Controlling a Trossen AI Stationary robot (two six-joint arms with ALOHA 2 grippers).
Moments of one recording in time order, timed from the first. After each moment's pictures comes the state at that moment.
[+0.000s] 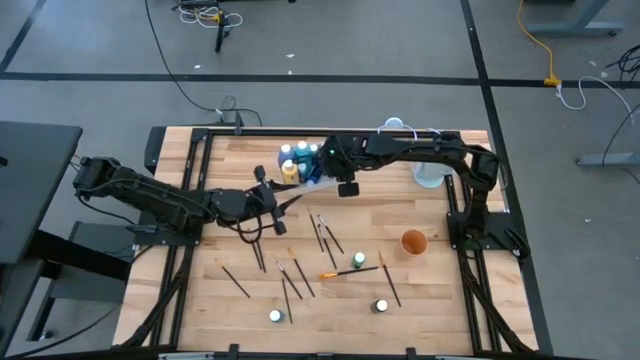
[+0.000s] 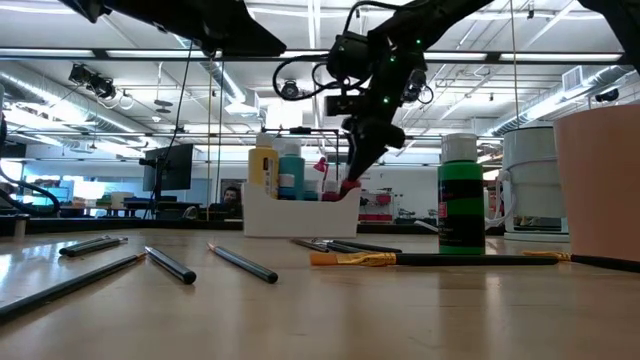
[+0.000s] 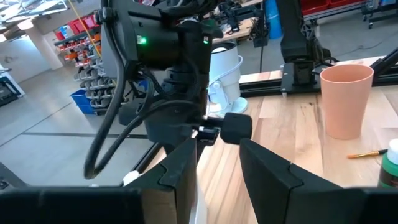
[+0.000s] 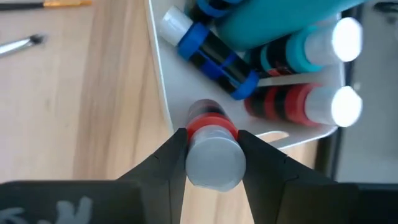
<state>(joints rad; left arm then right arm) -0.17 1.18 0.63 0.41 -0.63 0.19 -0.34 1.90 1.48 -0.70 0.11 -0.55</state>
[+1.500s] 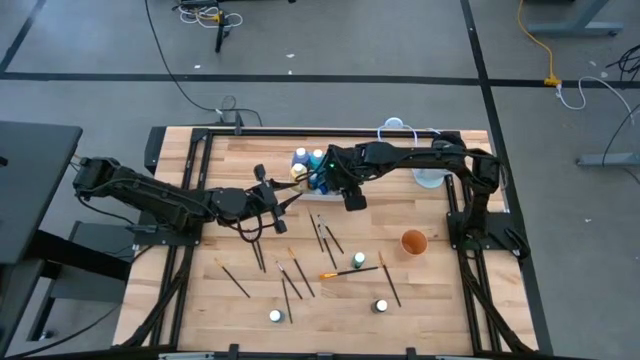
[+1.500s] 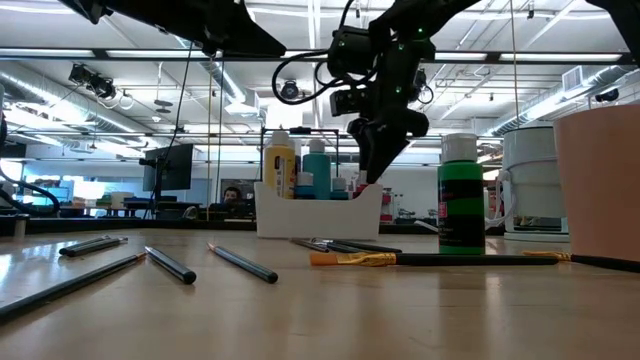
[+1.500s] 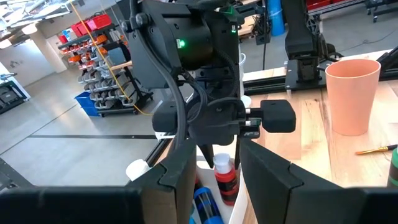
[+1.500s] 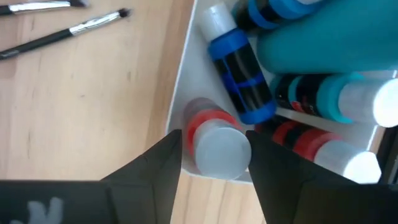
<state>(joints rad) -0.16 1.18 0.63 0.41 -0.63 0.22 -0.26 1.88 1.48 -0.84 0.07 -0.49</state>
